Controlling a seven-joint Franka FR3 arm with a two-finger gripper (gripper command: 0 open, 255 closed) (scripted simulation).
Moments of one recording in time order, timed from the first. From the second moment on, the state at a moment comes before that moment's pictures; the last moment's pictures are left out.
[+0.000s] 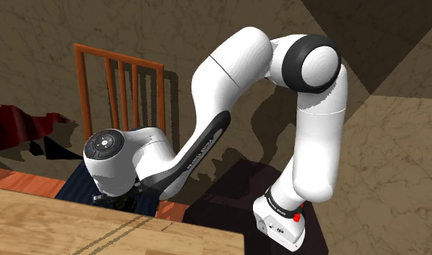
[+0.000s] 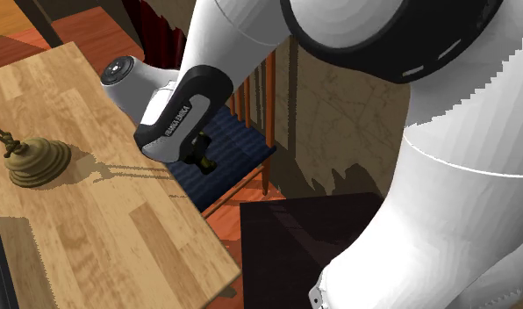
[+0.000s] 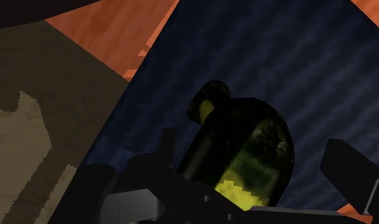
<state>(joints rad) 0.18 0.47 0.65 -2.14 -0.69 2.42 1.67</state>
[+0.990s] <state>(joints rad) 0.22 0.53 0.60 -2.13 -0.76 2.46 1.73</state>
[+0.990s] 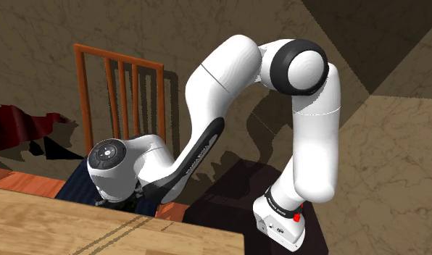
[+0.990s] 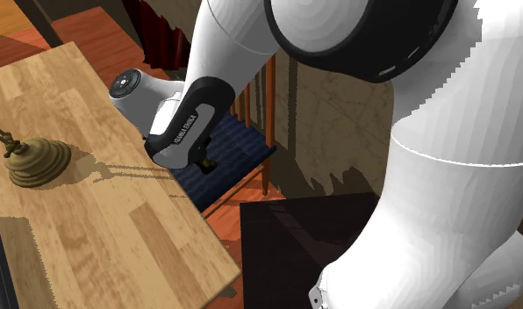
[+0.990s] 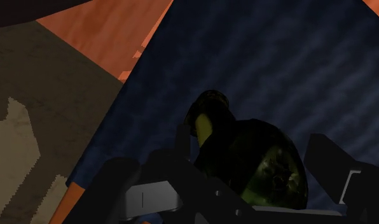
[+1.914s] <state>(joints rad) 0.14 0.40 0.71 -2.15 -0.61 2.37 1.61</state>
